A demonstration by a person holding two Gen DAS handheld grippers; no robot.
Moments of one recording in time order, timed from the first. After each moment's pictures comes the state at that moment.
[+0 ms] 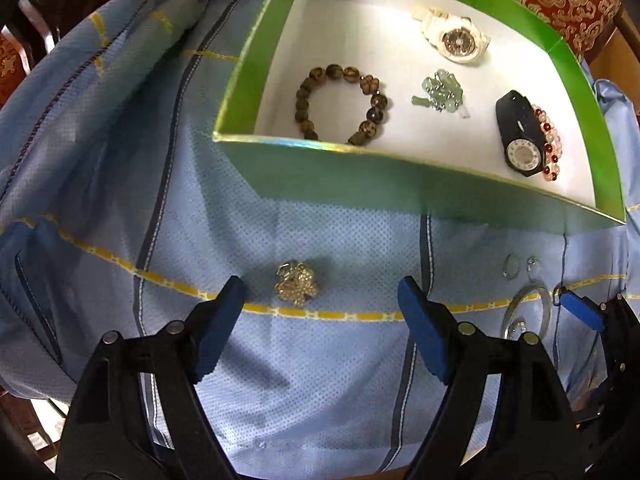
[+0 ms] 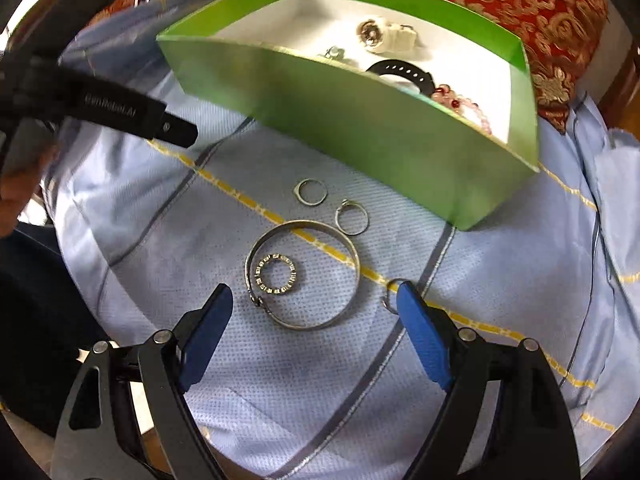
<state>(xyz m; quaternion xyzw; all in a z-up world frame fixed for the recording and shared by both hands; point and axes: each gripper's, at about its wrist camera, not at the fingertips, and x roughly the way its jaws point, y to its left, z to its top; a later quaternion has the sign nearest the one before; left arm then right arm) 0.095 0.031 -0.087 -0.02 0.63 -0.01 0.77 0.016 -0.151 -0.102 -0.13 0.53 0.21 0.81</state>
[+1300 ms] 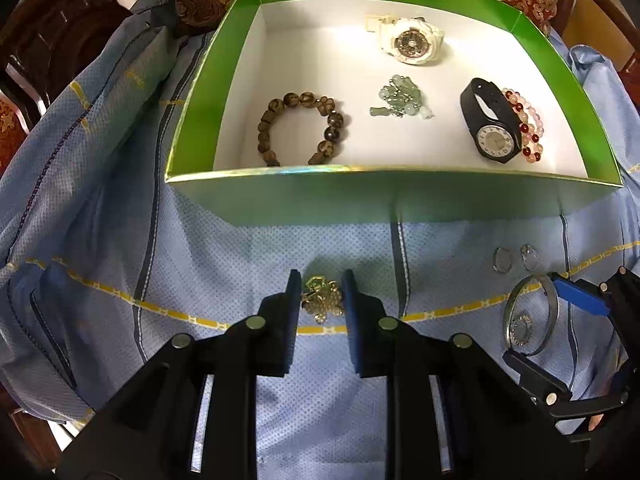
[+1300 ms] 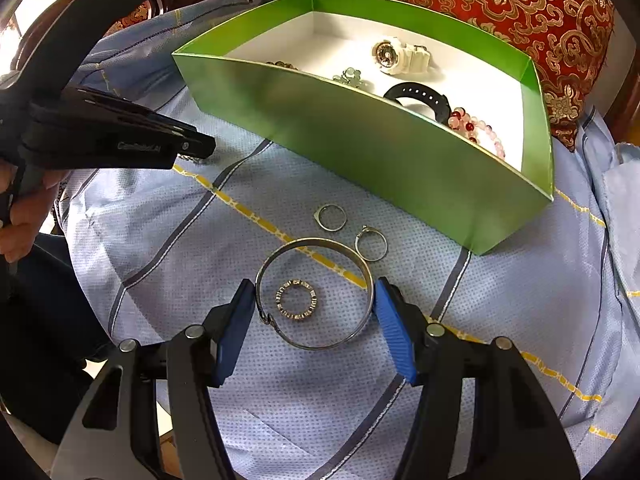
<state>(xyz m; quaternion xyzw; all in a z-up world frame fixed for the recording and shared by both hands) 0.078 -0.005 -0.073 0.05 0.59 -0.04 0.81 0.008 -0.149 -0.091 -0.11 0.50 0.23 0.82</state>
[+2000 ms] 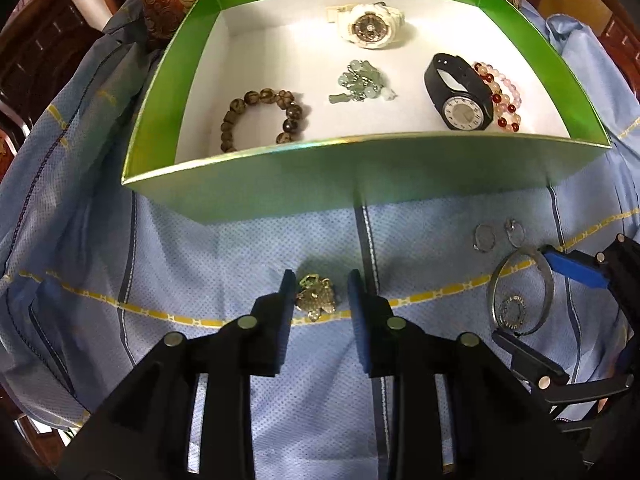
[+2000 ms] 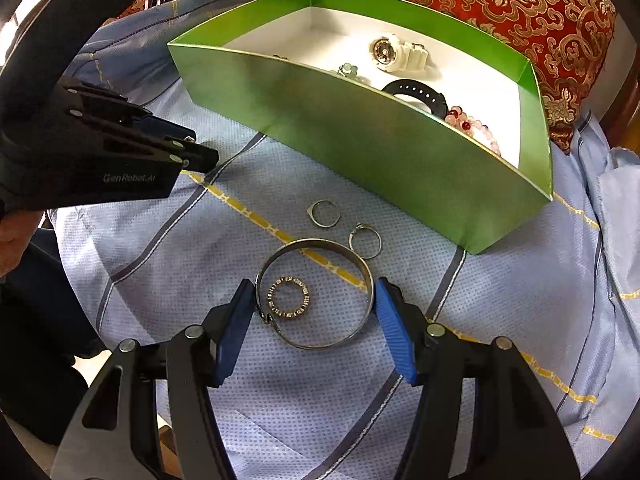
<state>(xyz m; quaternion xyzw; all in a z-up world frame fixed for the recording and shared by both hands) 0.070 -0.026 -0.079 0.09 0.59 -0.06 0.80 0.009 -0.145 -0.097 -0.13 0.50 0.22 0.82</state>
